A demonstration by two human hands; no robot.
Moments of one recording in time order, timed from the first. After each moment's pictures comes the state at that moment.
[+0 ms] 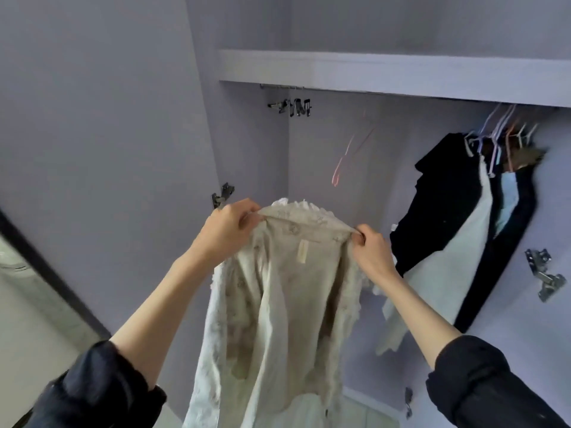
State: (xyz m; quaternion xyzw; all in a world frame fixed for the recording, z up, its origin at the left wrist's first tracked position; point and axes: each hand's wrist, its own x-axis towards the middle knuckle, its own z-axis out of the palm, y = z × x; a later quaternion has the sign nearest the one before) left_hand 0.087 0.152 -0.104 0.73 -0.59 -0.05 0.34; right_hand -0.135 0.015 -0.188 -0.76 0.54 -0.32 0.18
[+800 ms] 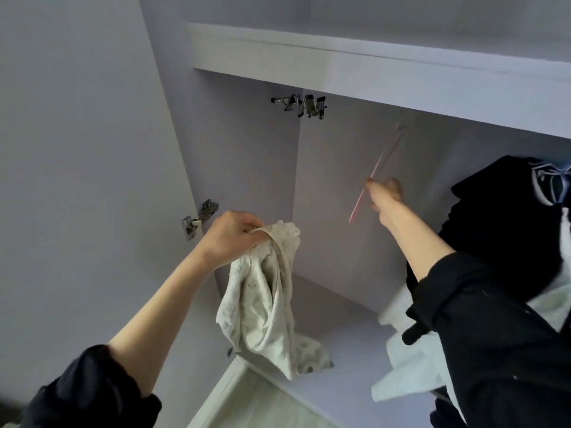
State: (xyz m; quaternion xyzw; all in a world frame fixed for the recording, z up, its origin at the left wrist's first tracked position) left_hand 0.127 -0.018 -0.124 0.75 -0.52 -0.18 0.36; right_hand -0.053 -0.239 -0.123 -0.54 0.59 -0.38 0.46
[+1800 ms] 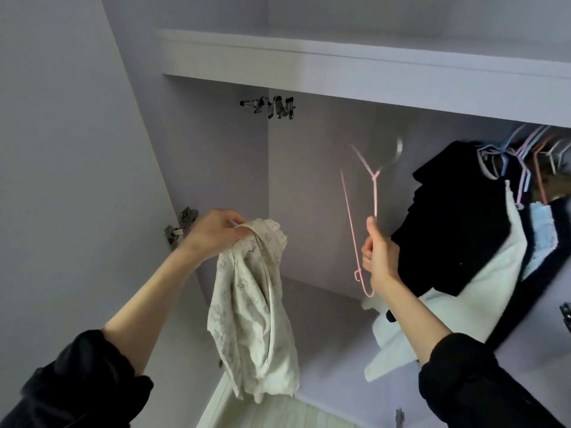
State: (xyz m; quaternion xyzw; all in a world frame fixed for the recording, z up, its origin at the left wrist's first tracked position) left_hand 0.147 -0.024 -0.123 0.73 -0.52 -0.26 0.36; right_hand -0.108 -0.136 -0.194 -0.40 0.57 -0.50 0.52
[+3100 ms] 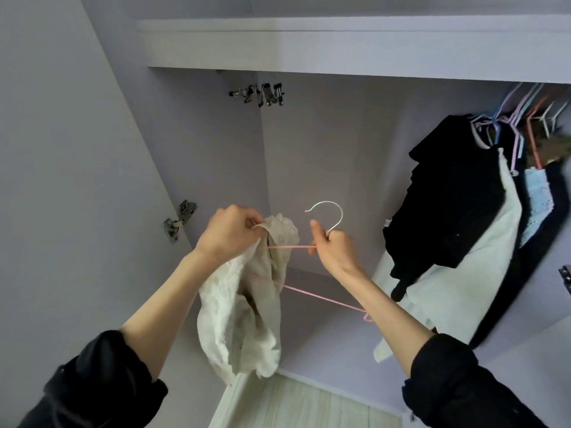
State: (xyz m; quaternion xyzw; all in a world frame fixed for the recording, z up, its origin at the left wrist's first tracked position) left_hand 0.112 -0.017 -0.130 0.74 -0.61 -0.11 0.25; right_hand -0.066 -0.081 -0.188 -0.68 0.57 -0.30 0.36
